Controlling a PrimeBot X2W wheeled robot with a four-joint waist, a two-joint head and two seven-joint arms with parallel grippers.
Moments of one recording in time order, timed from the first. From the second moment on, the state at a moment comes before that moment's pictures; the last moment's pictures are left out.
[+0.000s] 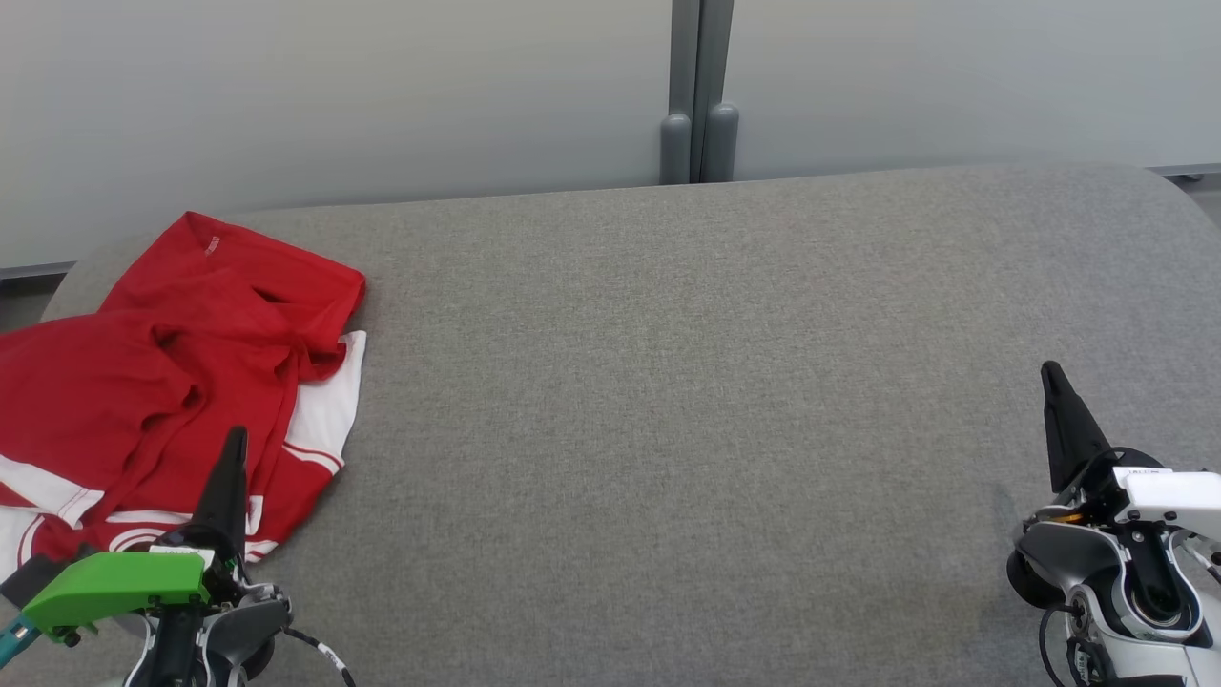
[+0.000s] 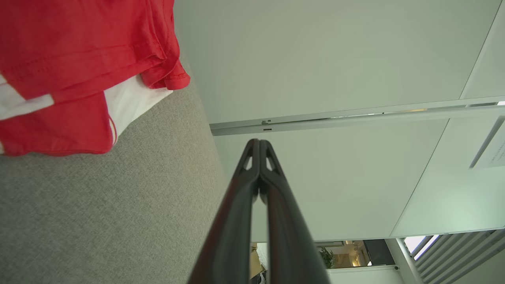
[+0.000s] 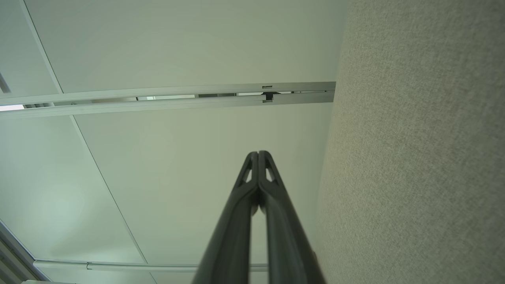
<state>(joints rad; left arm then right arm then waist) -0.10 0.04 0.08 0.28 -1.60 -0.12 0.11 -0.09 -0.04 -0.14 0.28 1.60 0.12 0.12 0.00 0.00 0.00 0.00</state>
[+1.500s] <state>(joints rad) -0.06 0.11 -0.06 0.25 -1.15 -0.08 -0.02 -0.05 -0.17 0.09 0.25 1.08 0.04 -0.01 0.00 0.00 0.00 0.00</state>
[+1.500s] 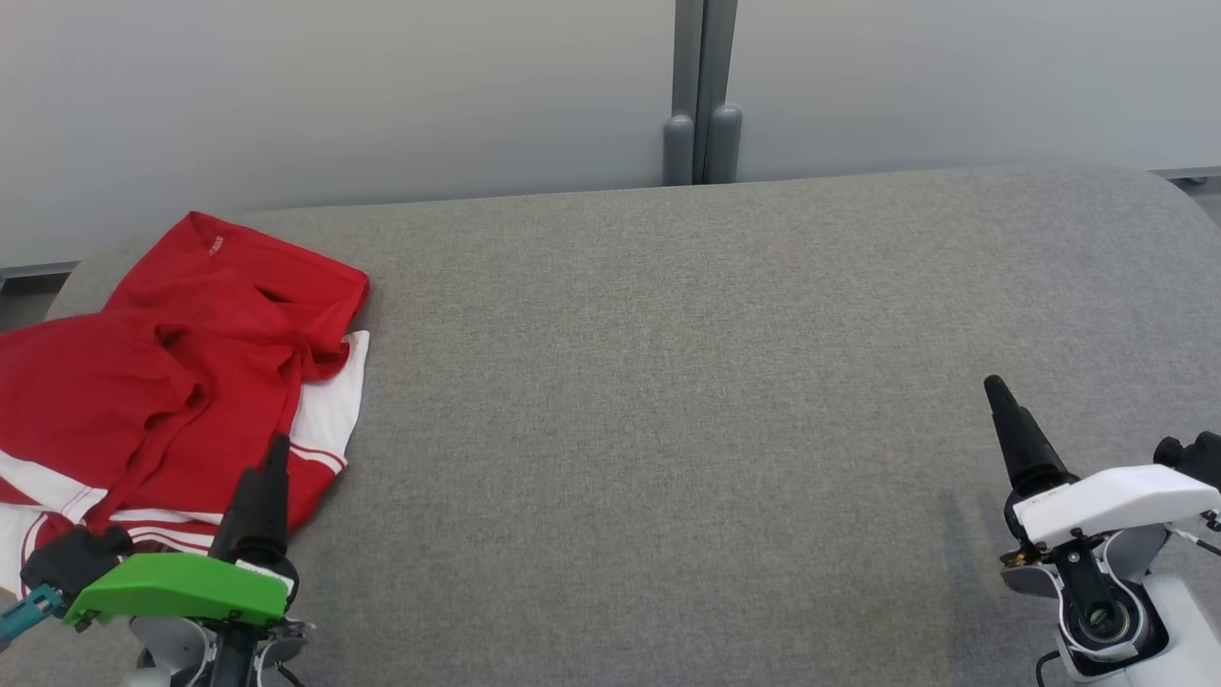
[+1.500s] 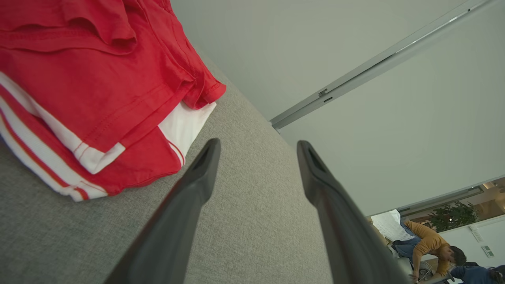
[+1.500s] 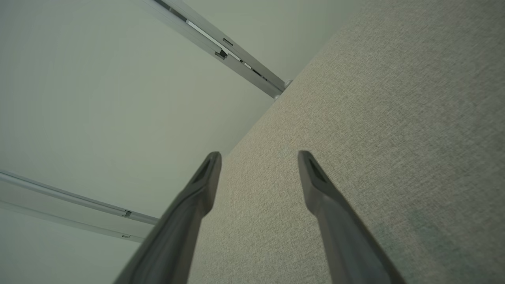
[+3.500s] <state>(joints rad) 0.03 0.18 -0.14 0.22 -0.39 -0.02 -0.21 -0.03 -0.31 0.28 0.29 0.34 -0.09 -0.21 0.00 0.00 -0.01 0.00</state>
